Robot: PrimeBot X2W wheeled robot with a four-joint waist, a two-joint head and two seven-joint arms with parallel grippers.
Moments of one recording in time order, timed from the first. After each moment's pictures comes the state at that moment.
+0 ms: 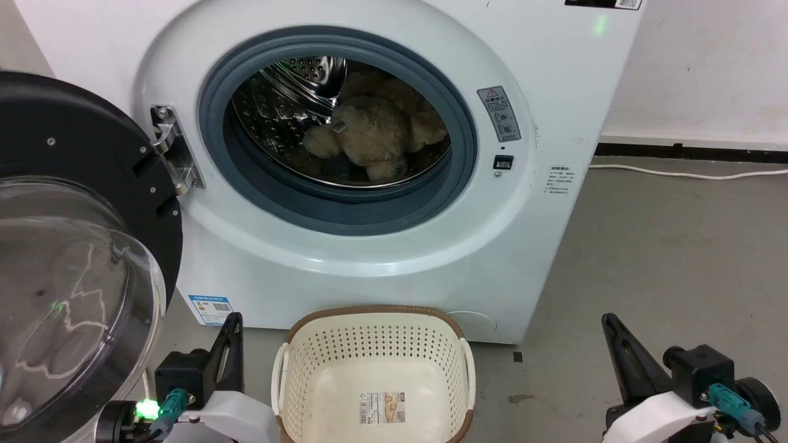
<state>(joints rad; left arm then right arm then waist) 0.02 0.07 -0.02 0.01 -0.04 0.01 -0.02 0.03 -0.05 0.00 0.01 0.03 0.13 -0.03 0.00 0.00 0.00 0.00</state>
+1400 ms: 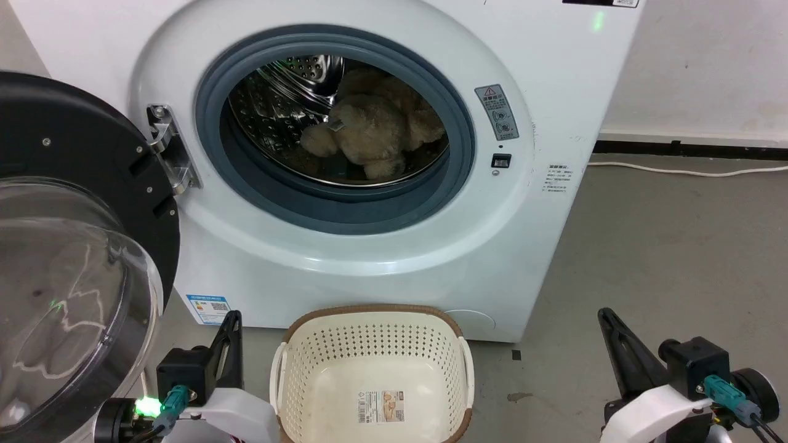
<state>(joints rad) 0.01 0.05 0.00 0.01 0.00 0.00 0.00 0.01 -0.05 0.00 0.00 0.01 0.13 0.00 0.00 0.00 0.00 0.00</state>
